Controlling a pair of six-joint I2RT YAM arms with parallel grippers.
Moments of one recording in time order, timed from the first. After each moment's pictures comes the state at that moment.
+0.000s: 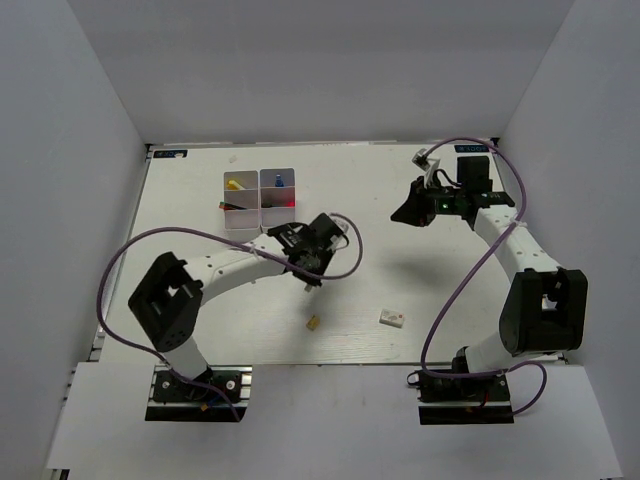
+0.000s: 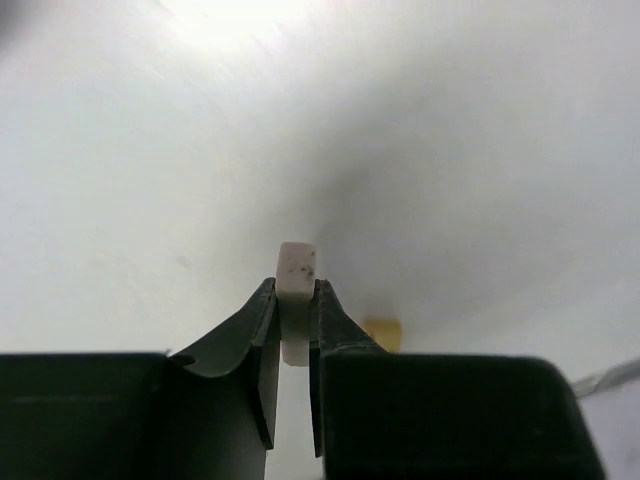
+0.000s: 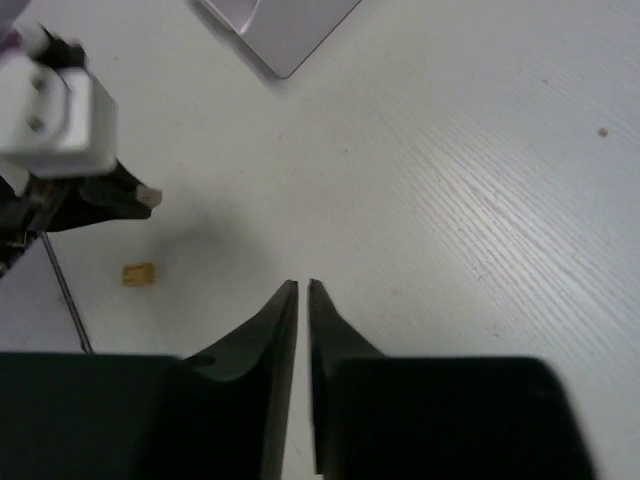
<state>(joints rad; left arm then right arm) -0.90 1.70 1.19 -0.69 -0.12 -0.28 0.09 1.50 1.15 -0.43 -0.93 -0.24</state>
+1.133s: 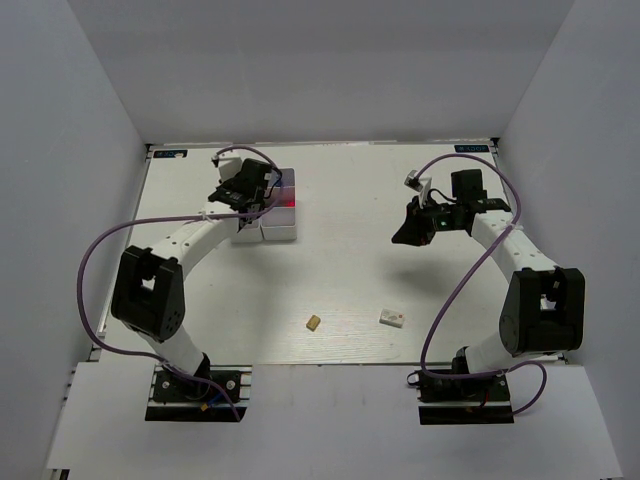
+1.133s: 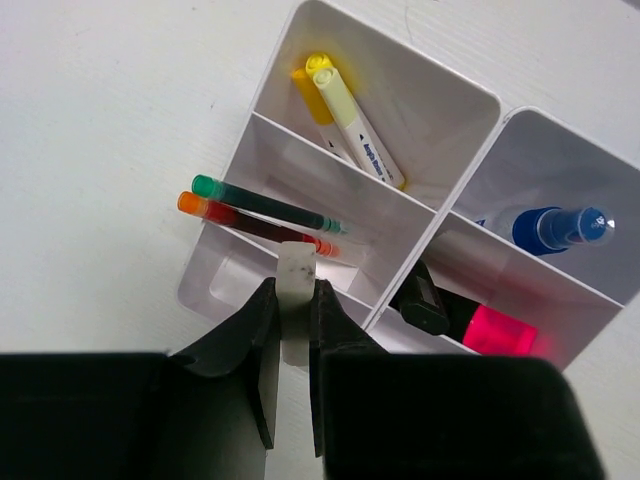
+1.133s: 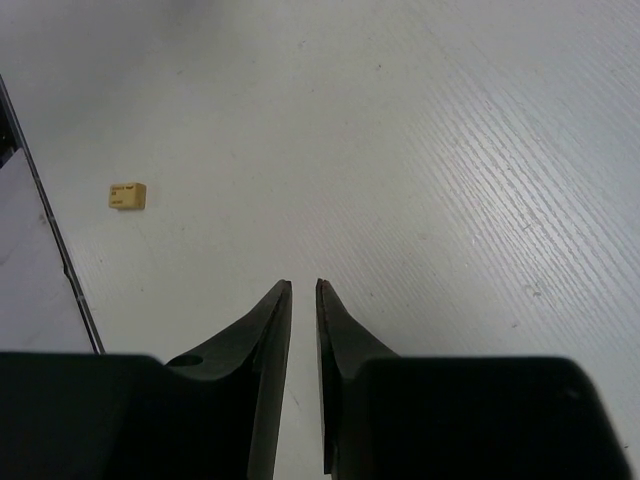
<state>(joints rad) -0.41 1.65 1.26 -0.41 -0.69 -0.69 0.09 1.50 1.08 -0.58 -0.93 -0.48</state>
